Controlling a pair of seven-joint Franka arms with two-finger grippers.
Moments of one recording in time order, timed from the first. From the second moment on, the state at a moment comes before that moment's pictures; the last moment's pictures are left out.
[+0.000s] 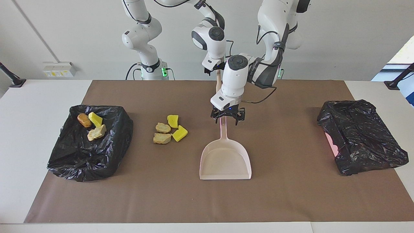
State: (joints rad) left arm -0.66 0.28 0.02 -1.89 0.00 2.29 -0.52; right arm 0.88 -0.07 0.18 -2.40 0.38 2.22 0.71
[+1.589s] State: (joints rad) left arm -0.58 0.22 0.04 -1.85 0.03 2.10 0.13; right arm 0.26 -0.17 0.15 -2.23 0.00 1.77 0.29
